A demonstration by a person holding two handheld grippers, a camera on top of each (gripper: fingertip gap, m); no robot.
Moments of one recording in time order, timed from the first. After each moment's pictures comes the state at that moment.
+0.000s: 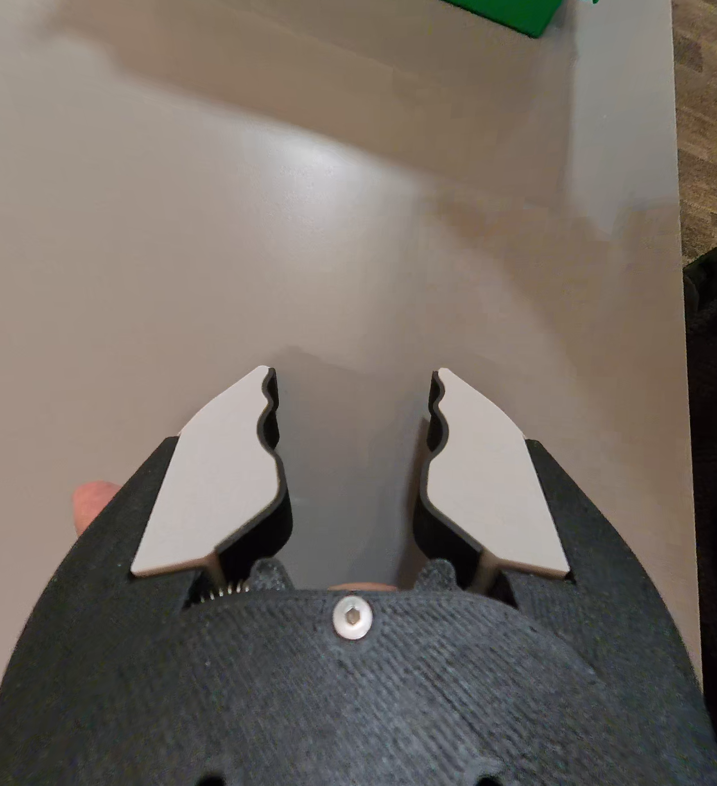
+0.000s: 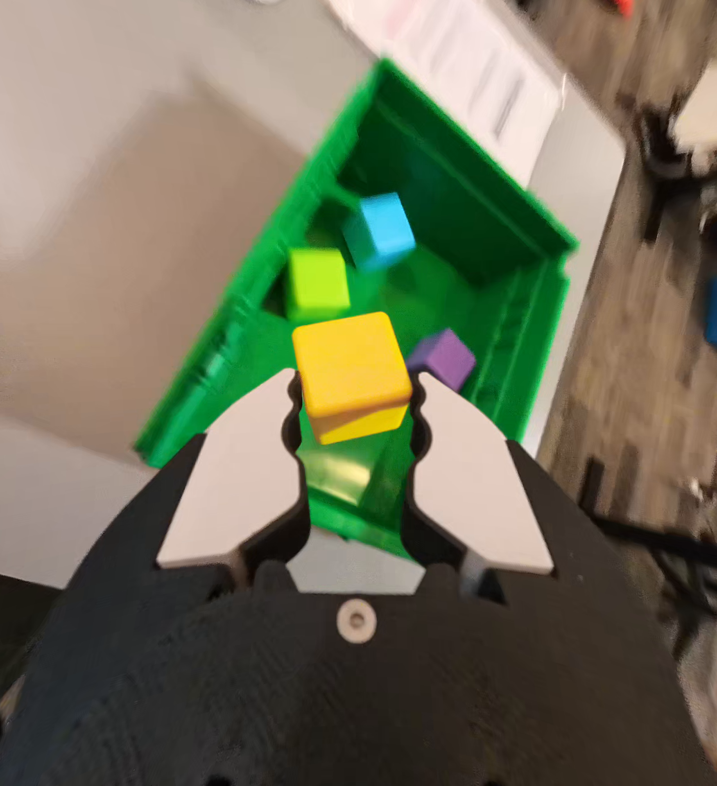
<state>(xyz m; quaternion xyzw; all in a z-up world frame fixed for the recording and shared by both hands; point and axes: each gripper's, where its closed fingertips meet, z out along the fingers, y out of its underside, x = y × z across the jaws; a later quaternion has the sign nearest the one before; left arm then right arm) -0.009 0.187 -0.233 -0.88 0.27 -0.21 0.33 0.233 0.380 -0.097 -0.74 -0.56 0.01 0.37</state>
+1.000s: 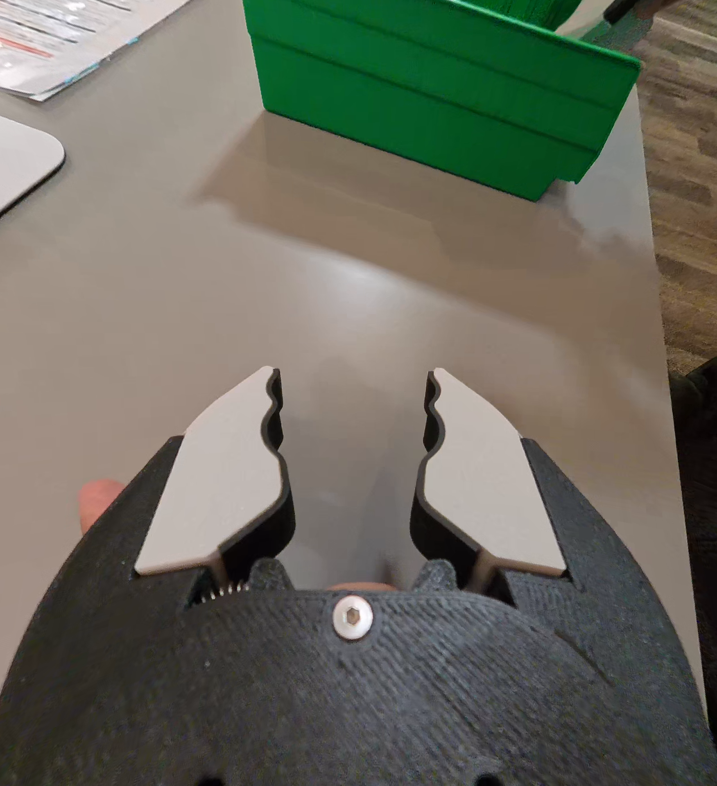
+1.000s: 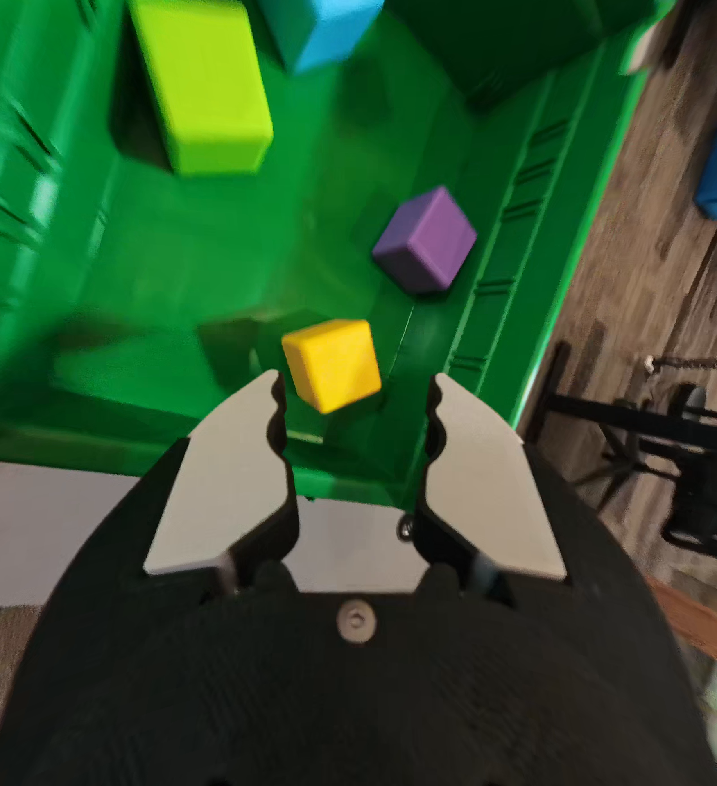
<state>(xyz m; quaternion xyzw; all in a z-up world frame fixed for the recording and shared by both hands) -0.017 0.209 -0.186 -0.85 0.21 -0.19 0.45 0.289 0.413 -0.161 -0.80 -0.53 -0.12 0.27</state>
